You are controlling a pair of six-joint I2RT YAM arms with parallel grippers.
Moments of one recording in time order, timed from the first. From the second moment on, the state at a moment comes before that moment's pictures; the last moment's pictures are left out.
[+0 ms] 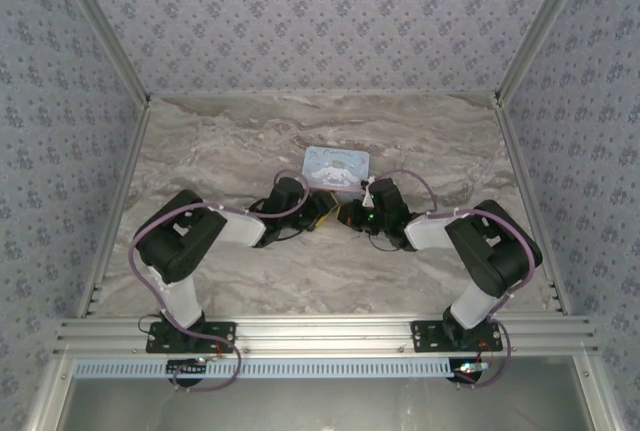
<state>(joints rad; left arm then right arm) -0.73 1.81 0.73 0.49 0.25 -1.34 0.57 1.65 0.58 0.42 -0.36 0.90</state>
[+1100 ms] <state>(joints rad) -0.73 1.90 0.65 0.81 0.24 -1.42 0.58 1.66 0.59 0.43 -0.35 0.90</state>
